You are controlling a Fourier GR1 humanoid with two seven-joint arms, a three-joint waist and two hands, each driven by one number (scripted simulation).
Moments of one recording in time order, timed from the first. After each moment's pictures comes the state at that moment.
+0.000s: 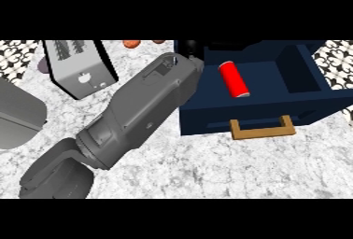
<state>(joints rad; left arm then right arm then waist) -1.40 0.00 -0.60 -0.47 1.01 0.77 -0.23 0.26 -0.09 -0.66 -2.35 -0.35 0.52 0.18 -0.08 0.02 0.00</state>
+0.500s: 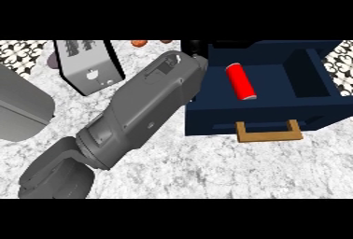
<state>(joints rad) -1.42 0.00 -0.61 -0.48 1.04 0.78 -0.29 0.12 -0.10 -0.50 -2.40 0.02 0.50 0.11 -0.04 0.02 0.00</state>
